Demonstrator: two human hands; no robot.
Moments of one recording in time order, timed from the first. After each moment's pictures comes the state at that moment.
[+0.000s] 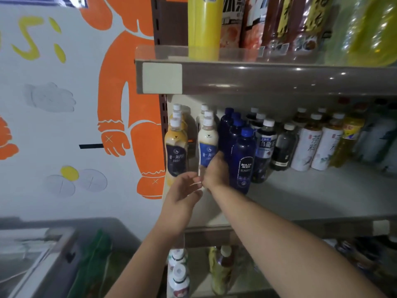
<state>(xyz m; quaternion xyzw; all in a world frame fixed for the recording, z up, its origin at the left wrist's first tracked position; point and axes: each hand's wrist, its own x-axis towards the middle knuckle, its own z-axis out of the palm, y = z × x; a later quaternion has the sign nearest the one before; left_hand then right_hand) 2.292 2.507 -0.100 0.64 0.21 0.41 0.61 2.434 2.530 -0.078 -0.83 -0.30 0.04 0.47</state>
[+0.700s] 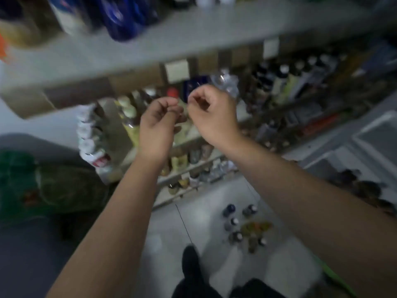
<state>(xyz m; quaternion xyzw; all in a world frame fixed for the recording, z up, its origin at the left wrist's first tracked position) 2.359 2.304 -0.216 0.60 0.24 0.31 0.69 2.449 2.220 -0.208 -0.76 -0.34 -0.05 0.55</state>
